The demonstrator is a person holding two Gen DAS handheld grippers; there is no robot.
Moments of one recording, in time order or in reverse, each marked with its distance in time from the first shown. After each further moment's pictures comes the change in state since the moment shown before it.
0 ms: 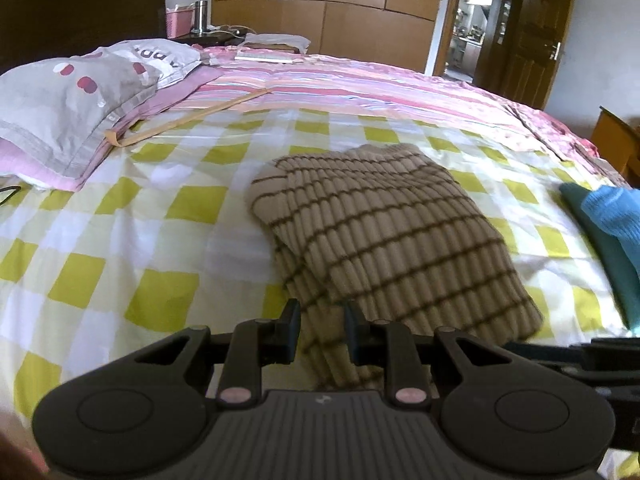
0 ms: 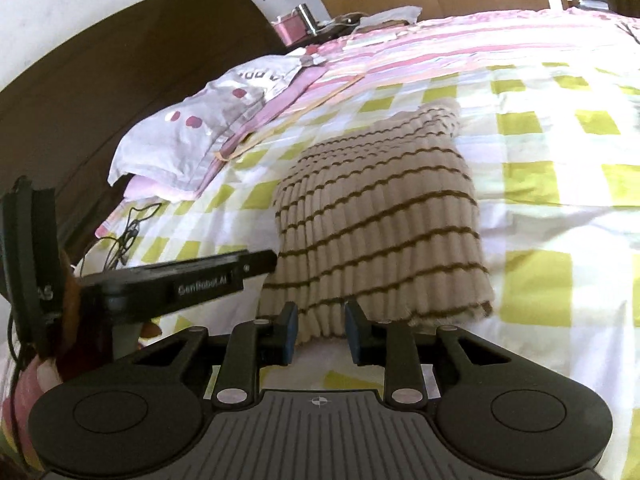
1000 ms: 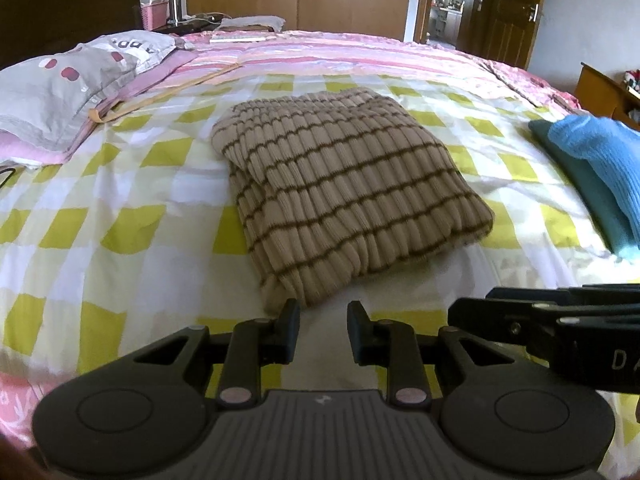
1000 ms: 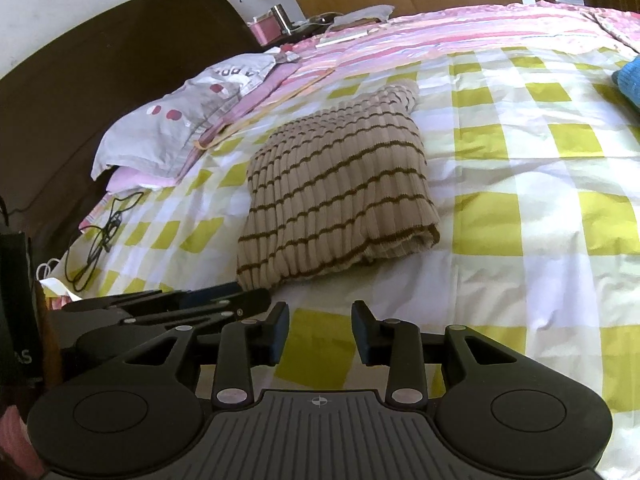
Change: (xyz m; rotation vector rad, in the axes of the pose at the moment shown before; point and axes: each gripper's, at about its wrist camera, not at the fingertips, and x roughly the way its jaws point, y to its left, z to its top) left arm -0.018 -0.039 -0.055 0.079 0.072 0.000; right arm -0.024 -0.010 -0.042 0.031 -0.004 -0.067
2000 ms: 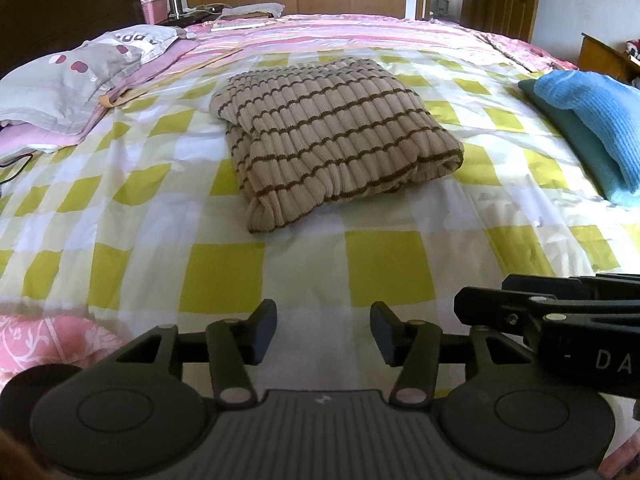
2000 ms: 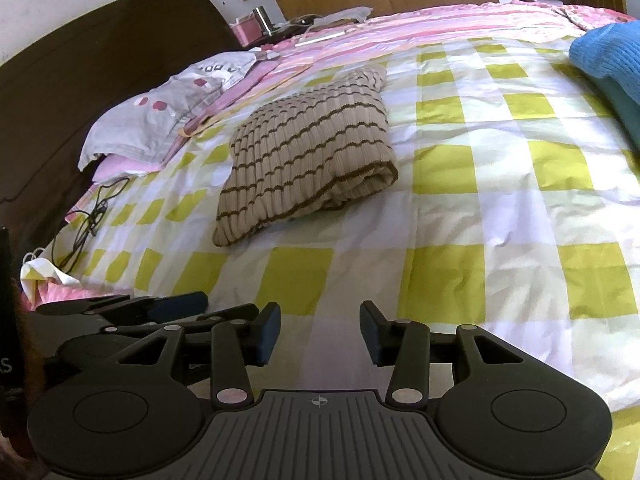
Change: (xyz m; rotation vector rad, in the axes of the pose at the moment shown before) left arm -0.024 -0.026 -0.039 0.042 0.044 0.059; right arm -0.027 -0.005 -0.051 0.016 -0.015 -0.065
